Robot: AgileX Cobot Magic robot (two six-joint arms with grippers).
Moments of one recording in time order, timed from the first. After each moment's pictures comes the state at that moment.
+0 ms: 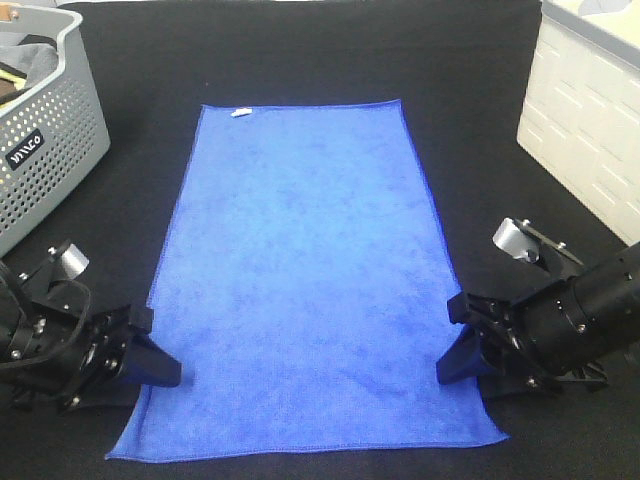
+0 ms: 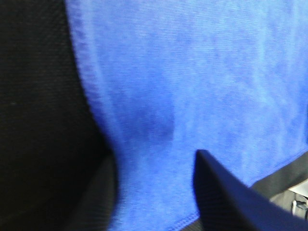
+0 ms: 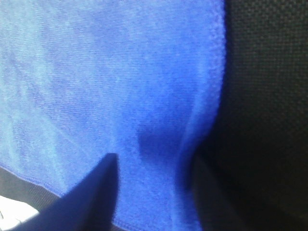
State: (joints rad) left arm -0.15 1.87 -0.50 -1.63 0.56 1.19; right arm 0.17 1.79 -0.54 1.16 0.49 -0.85
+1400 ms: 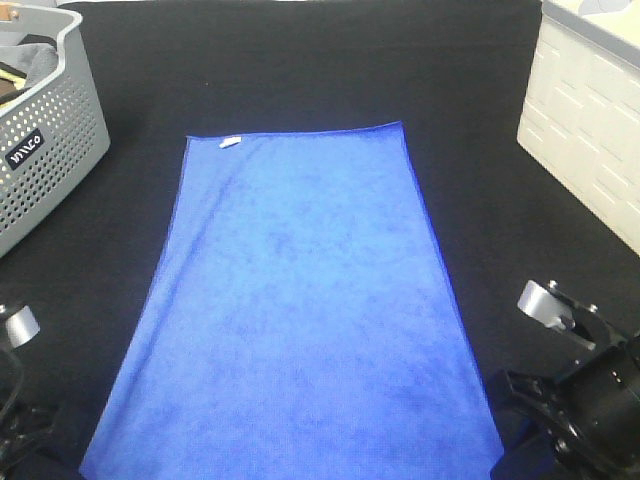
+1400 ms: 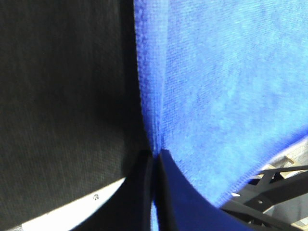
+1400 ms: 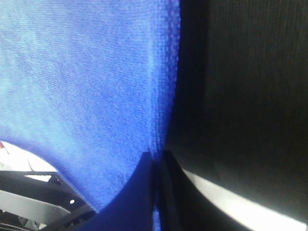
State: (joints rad) left arm -0.15 1.57 -0.34 -1.02 0.60 0.68; right arm 0.17 1.59 -0.37 0.92 0.64 -0.61
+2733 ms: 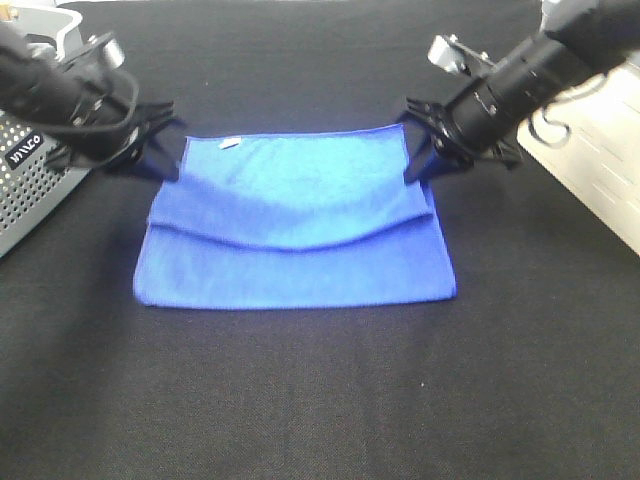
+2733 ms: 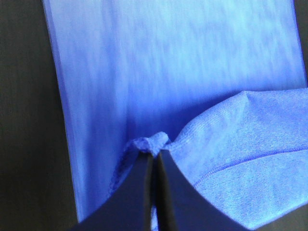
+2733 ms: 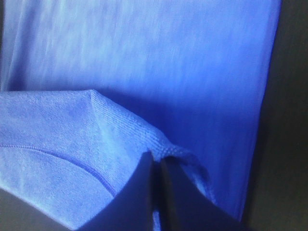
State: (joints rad) left arm -0.15 1.98 -1.30 -0.74 0.54 0.35; right arm 0.17 2.13 -1.53 0.63 0.77 -0.35
